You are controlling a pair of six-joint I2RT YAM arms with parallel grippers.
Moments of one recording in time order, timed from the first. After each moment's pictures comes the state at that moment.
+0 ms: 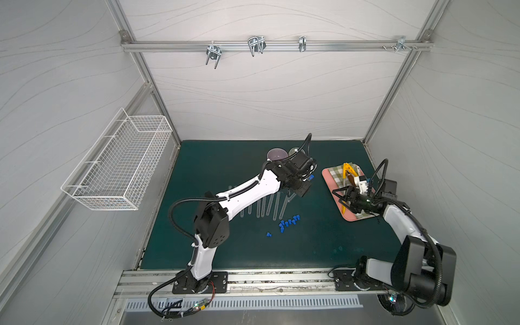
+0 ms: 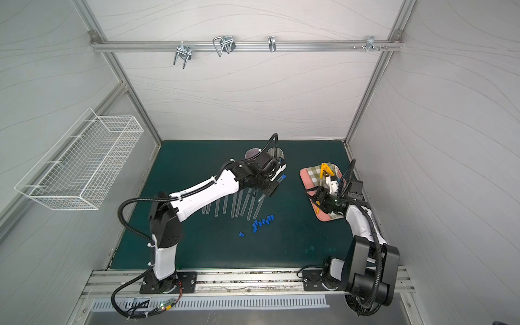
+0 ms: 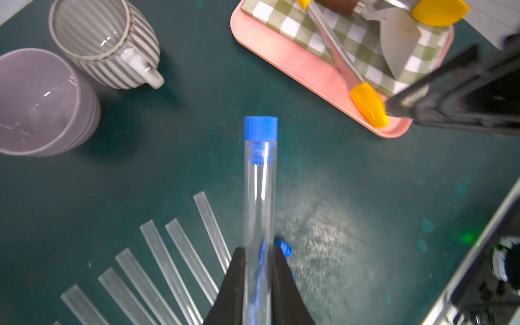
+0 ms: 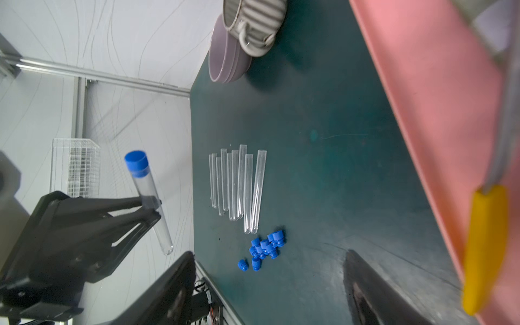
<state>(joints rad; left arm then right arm) -0.89 1.90 1.75 -0.82 -0.01 -0.08 -0.20 1.25 0.68 -0.43 -0.98 0.32</state>
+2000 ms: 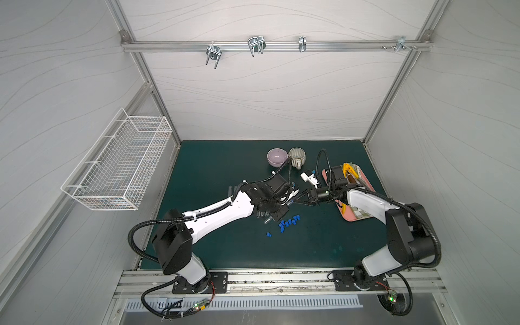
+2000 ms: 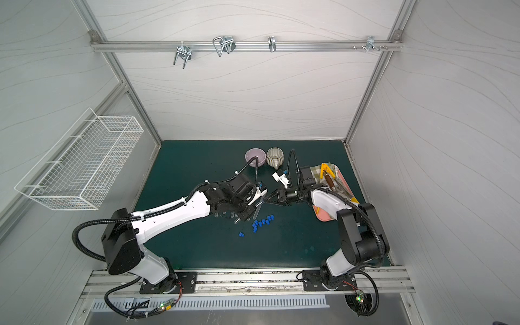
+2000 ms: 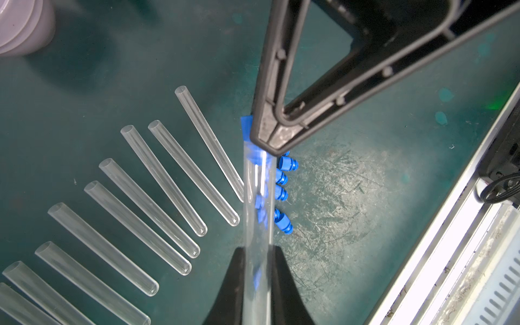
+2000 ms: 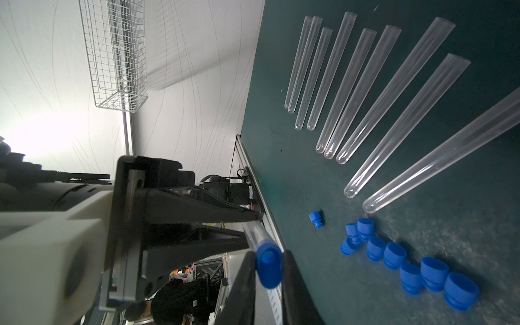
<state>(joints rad) -0.91 1.57 1.25 -0.73 0.03 0.02 0.35 1.54 0.85 -0.25 -1.18 0.37</state>
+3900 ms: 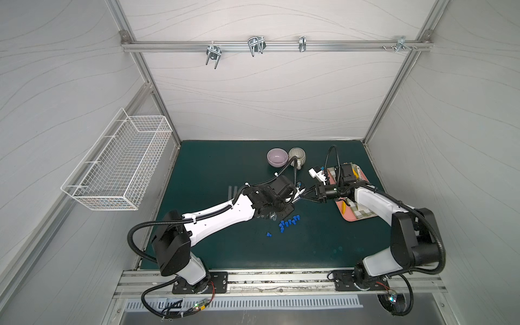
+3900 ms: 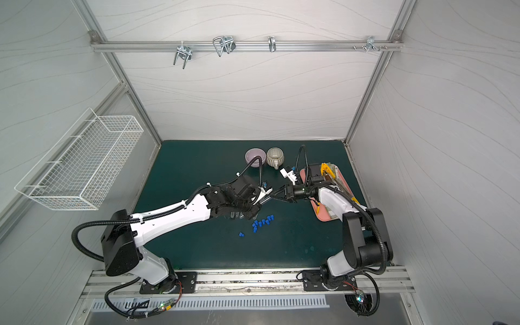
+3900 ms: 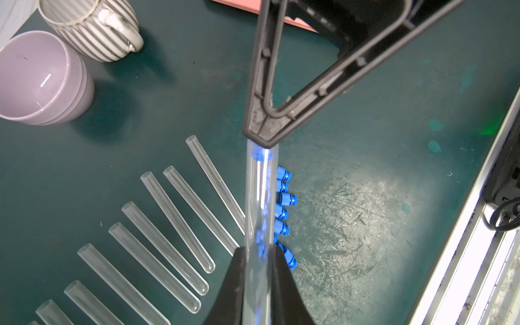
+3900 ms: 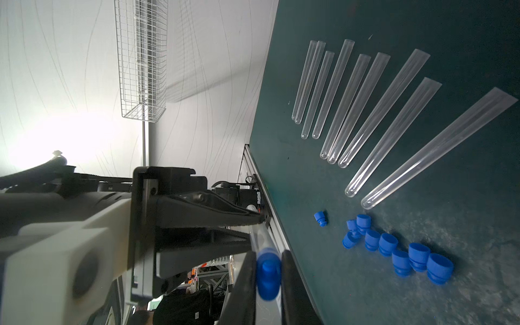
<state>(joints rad) -0.94 1.56 1.24 -0.62 -0.05 0.05 0.23 1.49 0.88 -0.37 -1.24 0.31</state>
